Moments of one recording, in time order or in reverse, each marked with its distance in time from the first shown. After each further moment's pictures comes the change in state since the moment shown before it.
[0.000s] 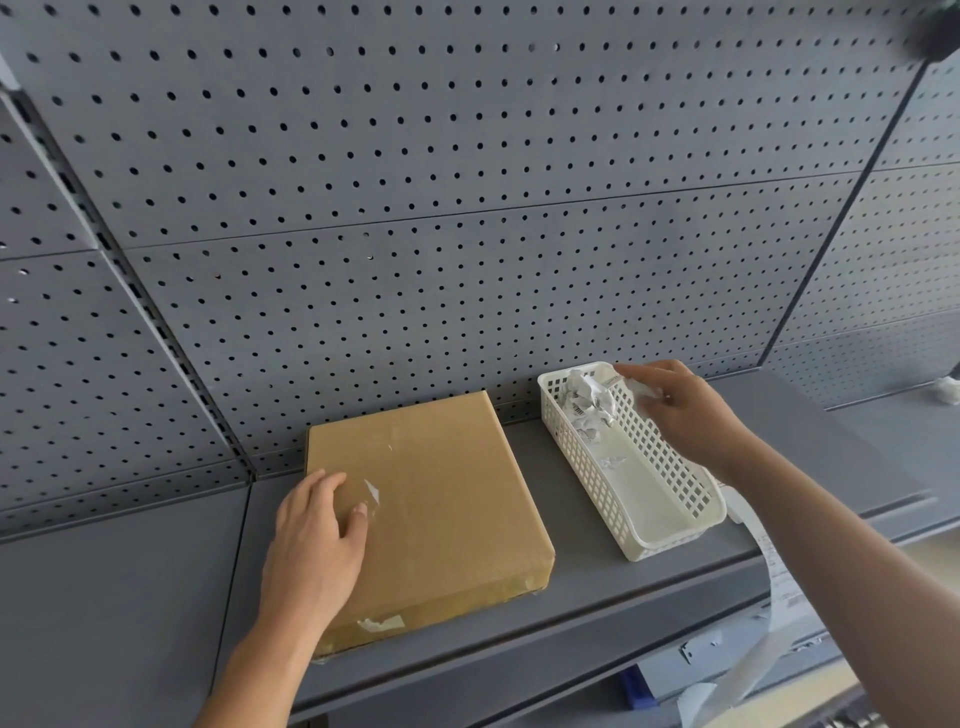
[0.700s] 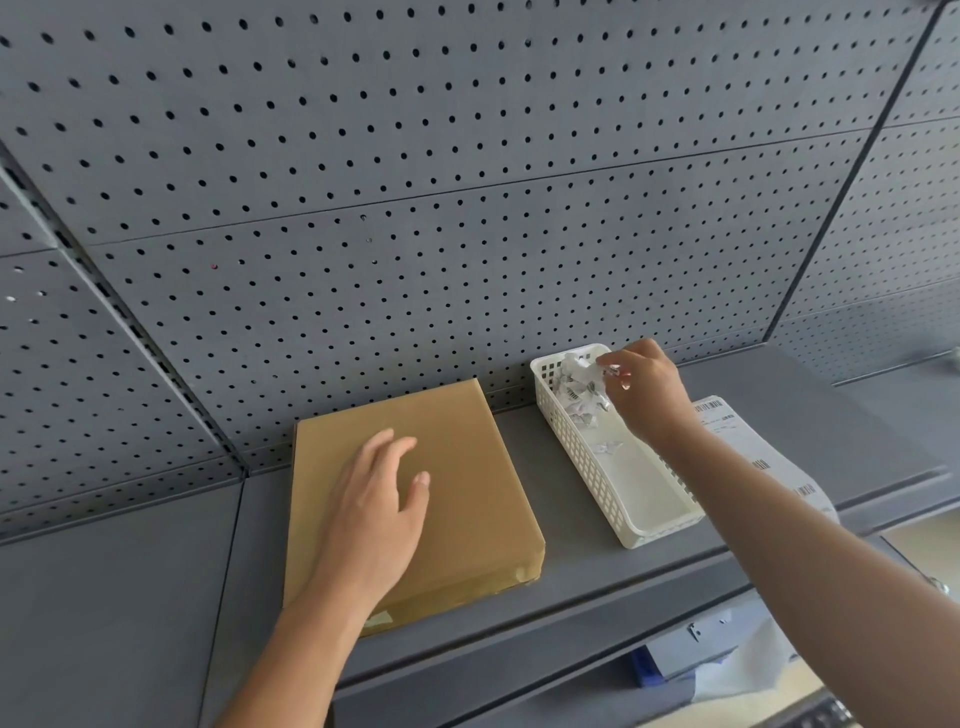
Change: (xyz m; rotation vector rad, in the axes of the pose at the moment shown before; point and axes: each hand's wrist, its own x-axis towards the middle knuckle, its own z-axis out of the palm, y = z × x) left_hand -0.008 0.063 0.009 -0.033 -0.078 0.235; right_hand 0.041 0.036 0.047 -0.197 0.233 -0.101
